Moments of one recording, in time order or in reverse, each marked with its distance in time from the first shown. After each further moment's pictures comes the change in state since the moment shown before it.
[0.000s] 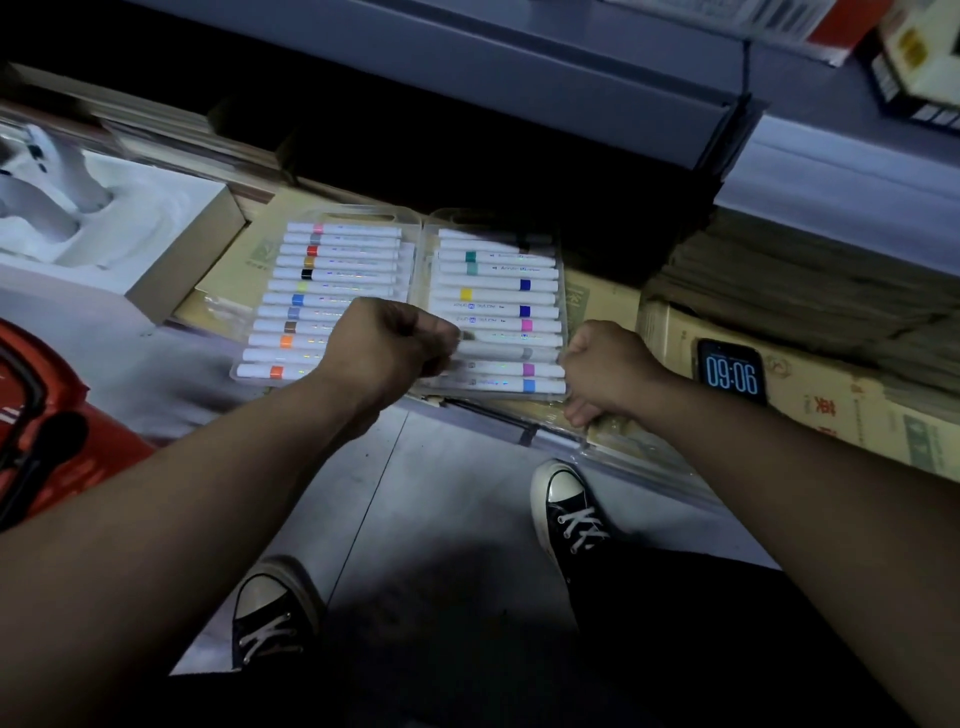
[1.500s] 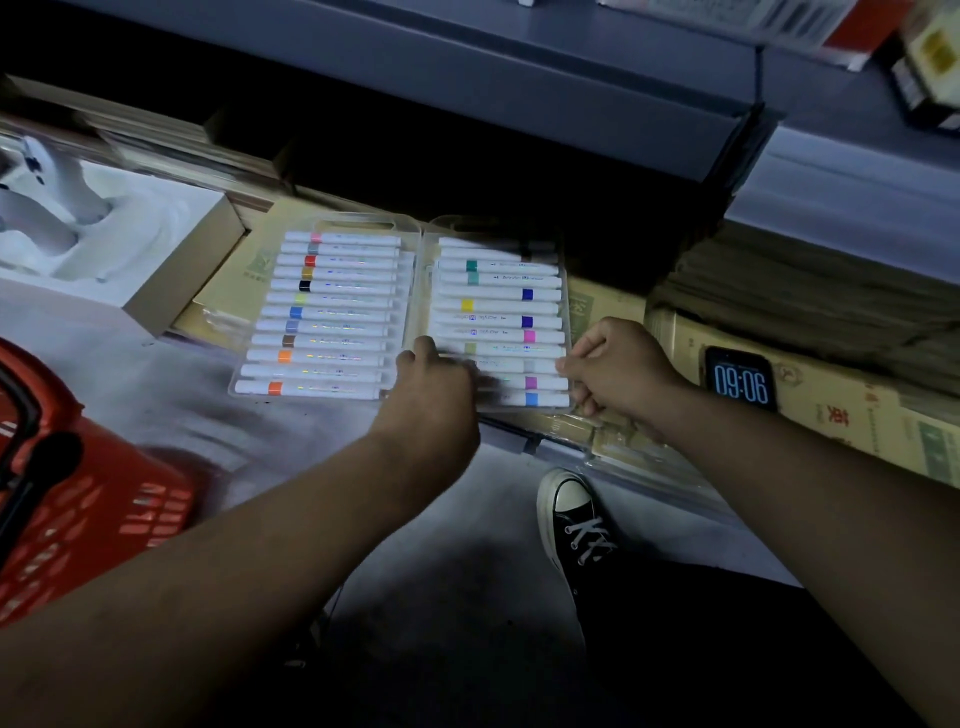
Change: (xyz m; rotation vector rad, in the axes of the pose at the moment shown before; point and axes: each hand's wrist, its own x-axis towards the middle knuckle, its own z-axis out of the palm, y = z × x) left_hand -0.005 -0.020 0.040 1.010 -0.104 0.257; right_hand 0.005 0.007 -0.006 0.157 0.100 -0.101
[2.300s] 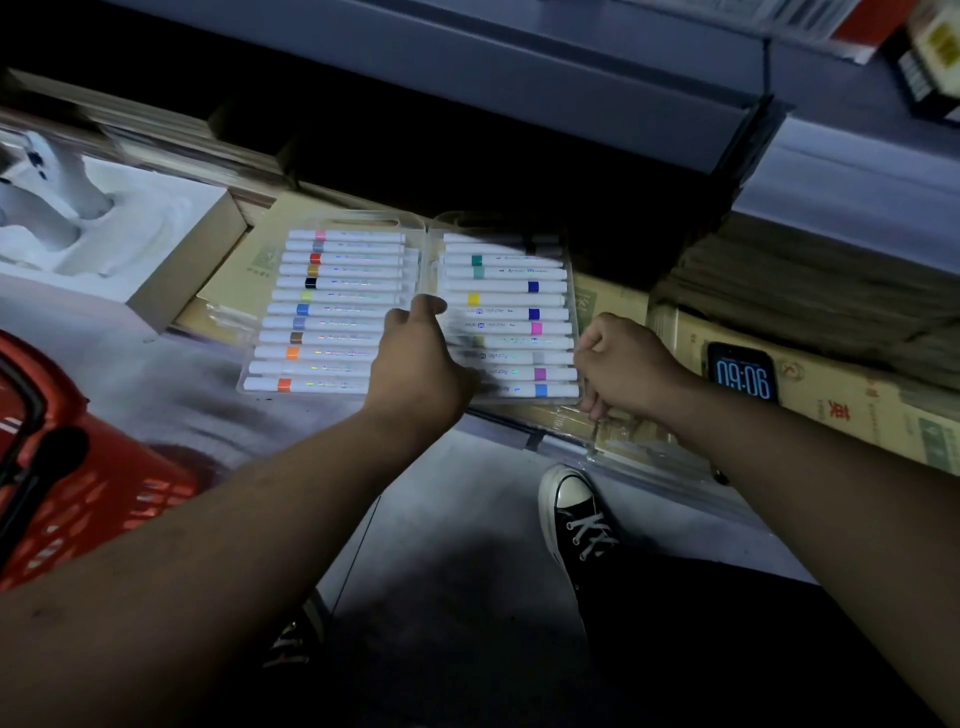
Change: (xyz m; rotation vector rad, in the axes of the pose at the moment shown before) left_hand 0.011 -0.006 -0.018 -0.520 0.156 -0.260; right_hand -0.001 -0.003 -0.002 -0.184 -0.078 -0.045
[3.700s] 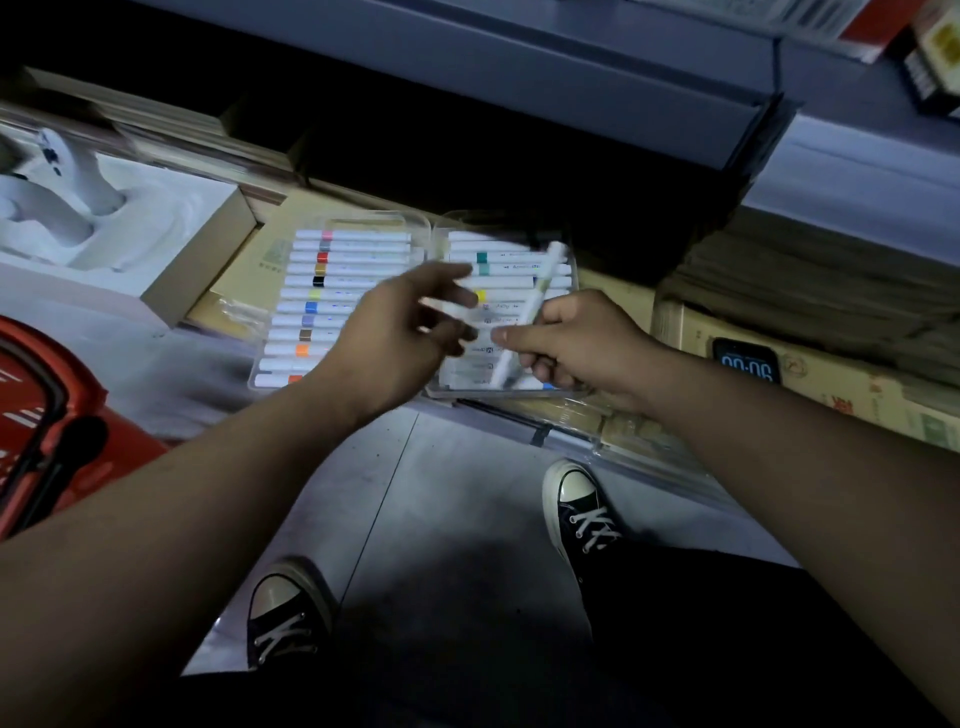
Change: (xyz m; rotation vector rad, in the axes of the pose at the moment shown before) left_hand 0.002 -0.009 -0.040 -0.424 -0.156 0.261; right_hand -0.011 -0.044 0.013 0.373 -0.147 -0.087
